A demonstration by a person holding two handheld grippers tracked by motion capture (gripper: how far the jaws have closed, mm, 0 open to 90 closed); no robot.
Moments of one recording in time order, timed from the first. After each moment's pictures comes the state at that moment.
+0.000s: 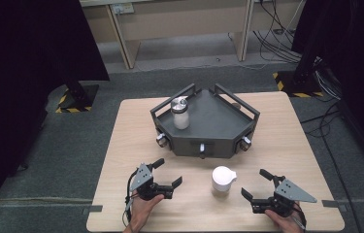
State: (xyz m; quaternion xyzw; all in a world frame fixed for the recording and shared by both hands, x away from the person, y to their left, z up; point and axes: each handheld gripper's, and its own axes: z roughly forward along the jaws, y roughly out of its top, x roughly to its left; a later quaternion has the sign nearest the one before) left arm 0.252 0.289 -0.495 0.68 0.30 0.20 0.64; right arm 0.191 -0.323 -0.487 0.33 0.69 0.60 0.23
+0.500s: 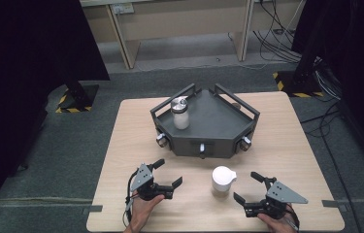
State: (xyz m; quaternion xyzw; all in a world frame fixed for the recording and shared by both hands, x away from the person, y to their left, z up) left arm 0.252 0.288 -0.496 0.68 0.30 0.20 0.64; right arm 0.194 -0.310 -0.486 0.30 0.70 0.60 0.22
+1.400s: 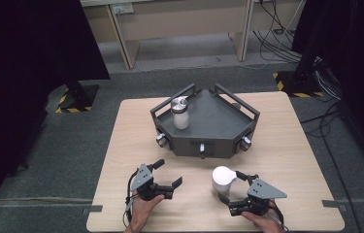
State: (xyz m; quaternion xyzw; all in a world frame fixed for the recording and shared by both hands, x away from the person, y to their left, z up) left arm 0.251 0.288 -0.498 0.68 0.31 0.20 0.64; right arm 0.216 -0.276 -0.483 0.27 0.73 0.59 0.20
